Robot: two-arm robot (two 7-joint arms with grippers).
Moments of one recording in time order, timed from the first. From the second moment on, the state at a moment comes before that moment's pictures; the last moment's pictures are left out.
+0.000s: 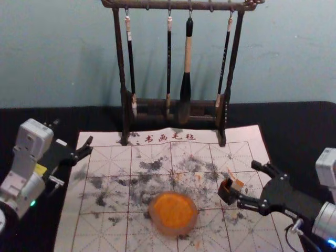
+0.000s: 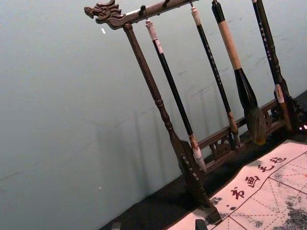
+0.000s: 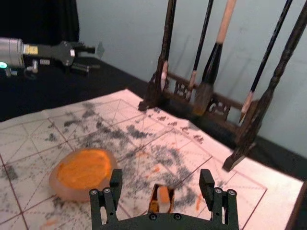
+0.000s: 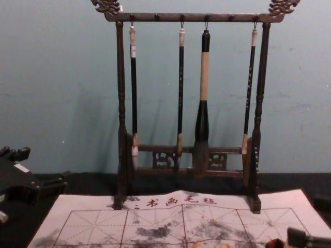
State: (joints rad) left arm -0.20 0.60 0.45 -1.41 -0.25 -0.12 0.03; right arm 0.03 0.68 -0.39 -1.57 0.47 -0.14 0.47
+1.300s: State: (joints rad) left arm -0.20 0.60 0.45 -1.41 -0.25 -0.12 0.03; right arm 0.09 0.58 -0.37 -1.45 0.43 -0.04 0.55
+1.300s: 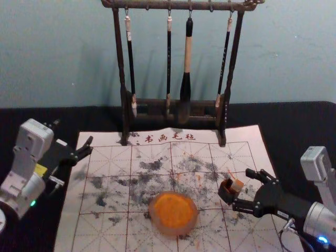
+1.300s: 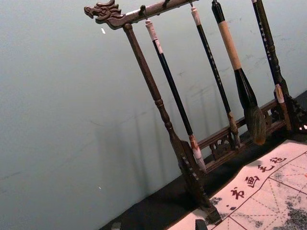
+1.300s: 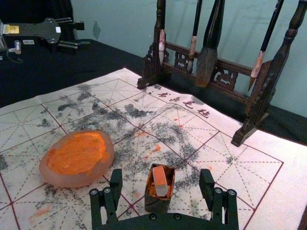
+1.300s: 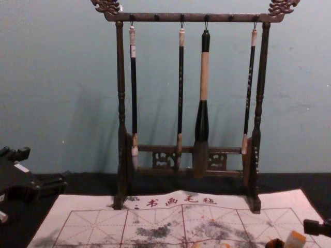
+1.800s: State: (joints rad) left arm -0.20 0.60 0.45 -1.41 -0.25 -0.12 0.03; right arm 0.10 0.58 -0.37 -1.45 0.43 -0.02 0.55
